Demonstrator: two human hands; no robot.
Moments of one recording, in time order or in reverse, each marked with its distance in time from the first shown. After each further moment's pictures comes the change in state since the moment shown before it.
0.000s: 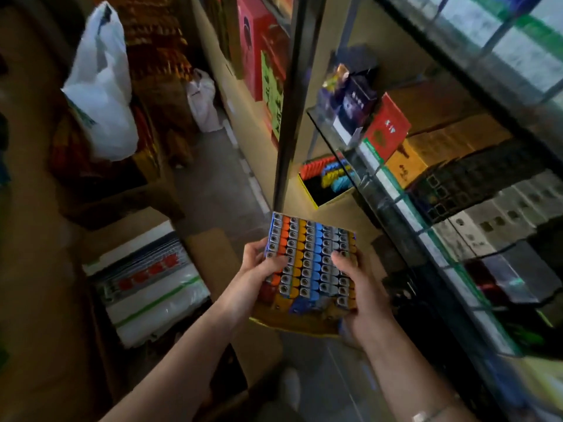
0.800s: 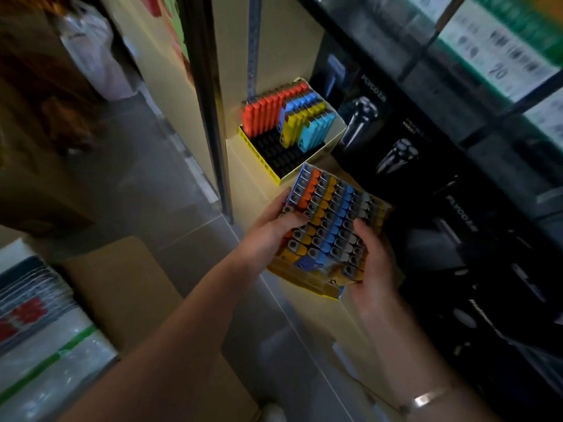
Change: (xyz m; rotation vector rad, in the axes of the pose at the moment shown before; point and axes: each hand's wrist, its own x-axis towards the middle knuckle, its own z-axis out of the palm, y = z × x) left_hand 0.258 -0.099 0.028 0.208 -0.289 0.077; right_hand 0.214 0.063 -0.108 0.223 0.289 -0.222
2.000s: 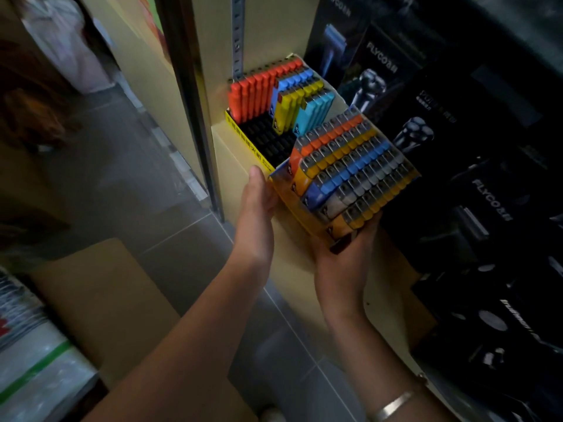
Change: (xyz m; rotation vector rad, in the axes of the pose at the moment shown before) left_hand 0.025 -0.023 0.003 -0.164 0.347 0.121; right_hand 0.004 0.043 0.030 -0.590 0.178 -0.605
